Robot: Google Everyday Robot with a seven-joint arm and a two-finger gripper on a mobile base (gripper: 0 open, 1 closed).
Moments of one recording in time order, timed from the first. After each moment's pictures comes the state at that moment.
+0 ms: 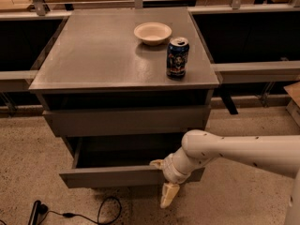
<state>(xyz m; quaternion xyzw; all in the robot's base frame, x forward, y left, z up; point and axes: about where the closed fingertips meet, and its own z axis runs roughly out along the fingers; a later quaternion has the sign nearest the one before) 0.453 -0.033 0.488 -0.76 0.59 0.19 0.19</state>
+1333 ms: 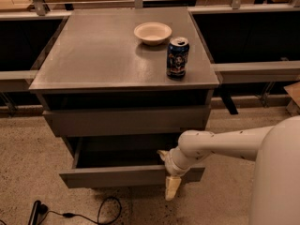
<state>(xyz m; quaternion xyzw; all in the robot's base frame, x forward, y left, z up) 0.508 -0.058 0.448 -0.74 0.63 0.12 0.18</state>
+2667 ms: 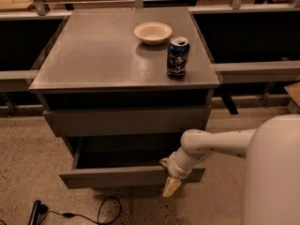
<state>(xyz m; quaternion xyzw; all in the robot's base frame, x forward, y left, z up) 0.492 -0.068 0.422 -0.72 0.66 0.18 0.13</state>
